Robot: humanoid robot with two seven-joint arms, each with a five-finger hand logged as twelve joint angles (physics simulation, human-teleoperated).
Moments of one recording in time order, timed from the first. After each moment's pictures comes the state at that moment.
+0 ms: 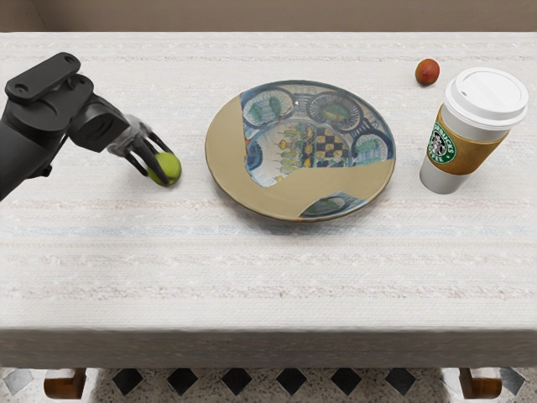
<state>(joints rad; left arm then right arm) -1.31 0.11 -0.04 -0.32 0.45 -0.37 0.61 -0.04 0.00 0.56 0.19 -0.21 -0.33 -0.25</state>
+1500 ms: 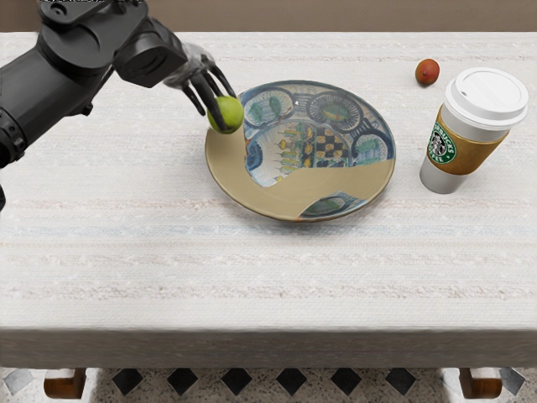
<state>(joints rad) -1.55 0.00 0.00 -0.38 0.41 -0.39 0.61 -0.04 0.00 0.56 0.19 -0.21 -0.33 -0.25</state>
